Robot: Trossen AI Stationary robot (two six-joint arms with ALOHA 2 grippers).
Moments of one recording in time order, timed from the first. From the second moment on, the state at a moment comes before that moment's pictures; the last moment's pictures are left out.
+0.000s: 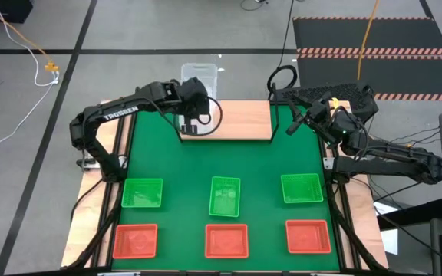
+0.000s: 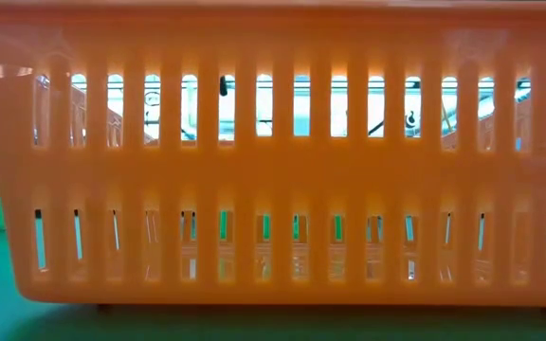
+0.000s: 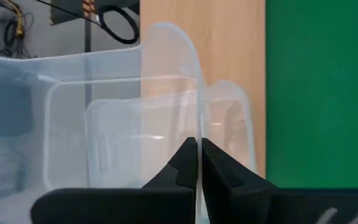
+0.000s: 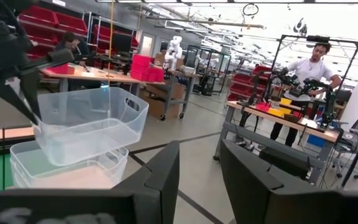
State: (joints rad) left arm 0.39 1.64 1.66 -1.05 -0.22 0.53; right arm -0.32 0.67 0.54 0.26 0.49 -0.27
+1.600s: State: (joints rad) left arm 0.32 1.60 1.54 -1.00 -0.21 0.32; right arm -0.32 0.67 0.54 0.25 0.49 -0.25
